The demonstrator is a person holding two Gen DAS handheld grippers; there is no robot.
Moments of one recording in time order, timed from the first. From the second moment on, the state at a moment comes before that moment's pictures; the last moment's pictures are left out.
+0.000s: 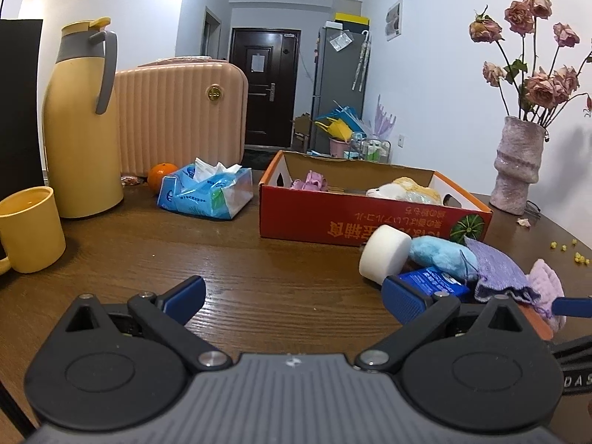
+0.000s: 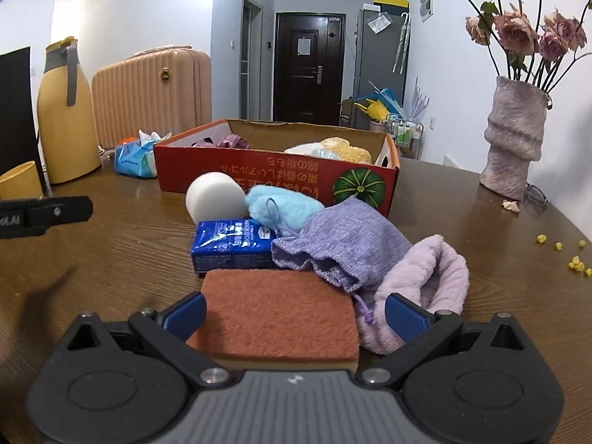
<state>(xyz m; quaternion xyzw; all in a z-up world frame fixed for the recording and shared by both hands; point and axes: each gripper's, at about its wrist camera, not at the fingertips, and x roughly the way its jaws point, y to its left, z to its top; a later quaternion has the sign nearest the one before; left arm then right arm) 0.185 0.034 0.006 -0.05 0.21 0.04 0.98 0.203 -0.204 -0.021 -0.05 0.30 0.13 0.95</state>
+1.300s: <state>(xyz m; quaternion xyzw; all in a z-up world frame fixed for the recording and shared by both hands) 0.170 0.047 0.006 -0.07 0.22 0.03 0.97 0.205 -0.187 -0.024 -0.03 0.31 0.15 0.94</state>
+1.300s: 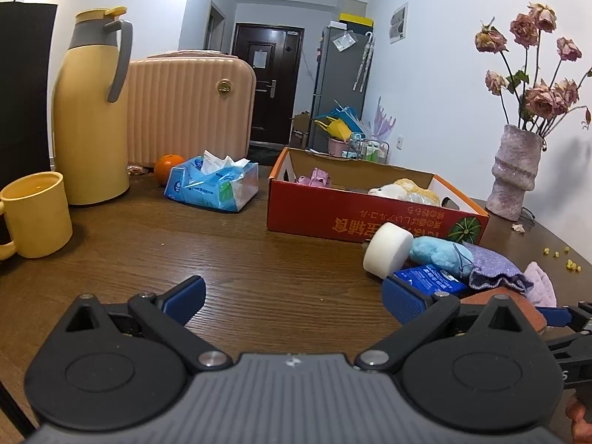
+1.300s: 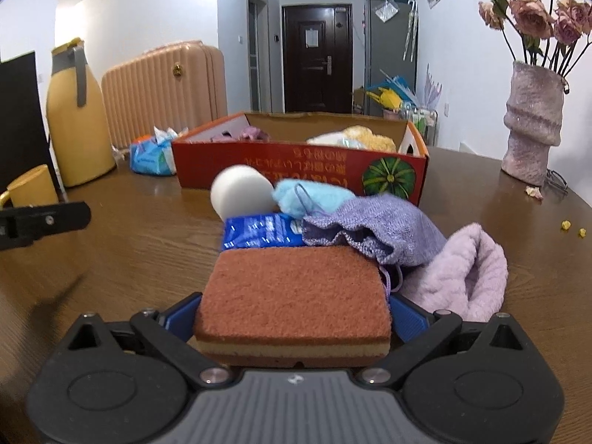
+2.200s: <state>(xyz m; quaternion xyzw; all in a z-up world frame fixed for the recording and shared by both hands) 0.169 0.065 0.007 -0.10 0.21 0.06 0.97 0.203 -0.174 0.023 0.01 0.21 0.17 0.96</state>
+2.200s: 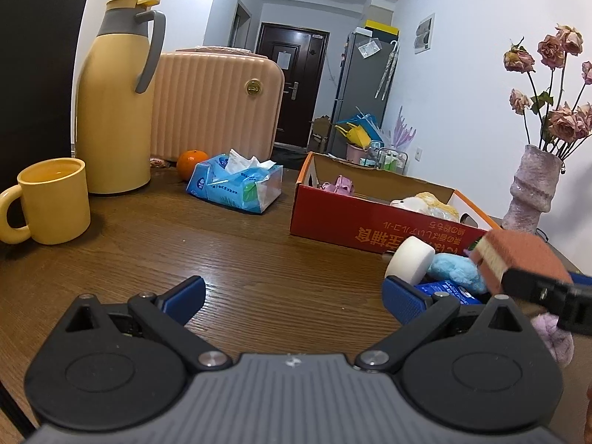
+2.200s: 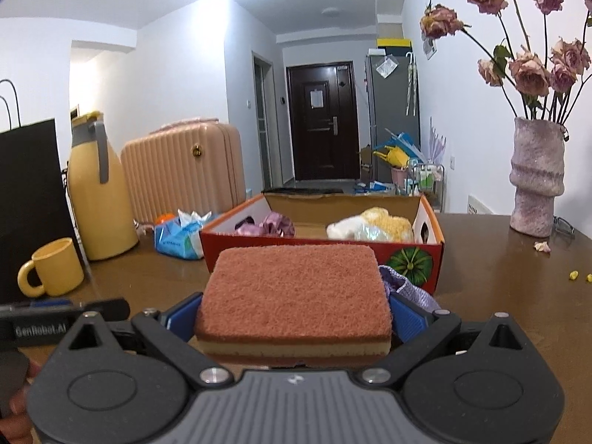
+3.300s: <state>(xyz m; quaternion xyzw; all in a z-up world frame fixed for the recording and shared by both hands) 0.207 0.005 -0.006 -0.06 0.25 0.02 0.97 0.239 -0.252 0.035 0.02 0.17 0.11 0.98</state>
